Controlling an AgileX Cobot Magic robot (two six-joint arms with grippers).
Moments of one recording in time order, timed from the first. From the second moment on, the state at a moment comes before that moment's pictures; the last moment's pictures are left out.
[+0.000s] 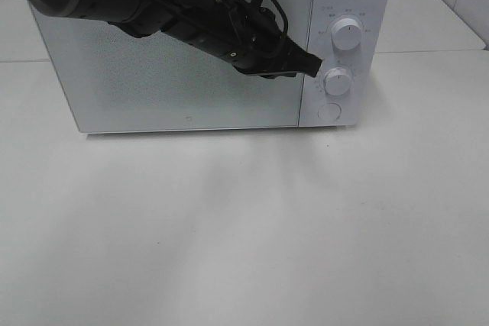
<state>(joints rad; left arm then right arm) -0.67 2.11 -1.58 -0.75 0.33 0.74 0.17 0.00 -0.50 0.02 1.01 -0.04</state>
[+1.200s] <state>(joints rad) -0.64 1.78 -1.60 -0.16 1.21 0.13 0.17 0.00 -0.50 0.02 1.01 -0.04</state>
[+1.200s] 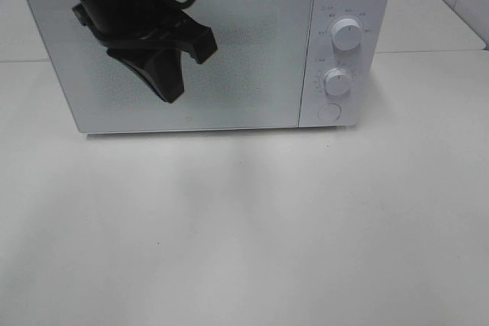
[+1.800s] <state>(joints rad) -0.32 1.52 -1.31 -0.10 1.22 0.01 0.17 0.00 -0.50 0.02 1.01 -0.04</state>
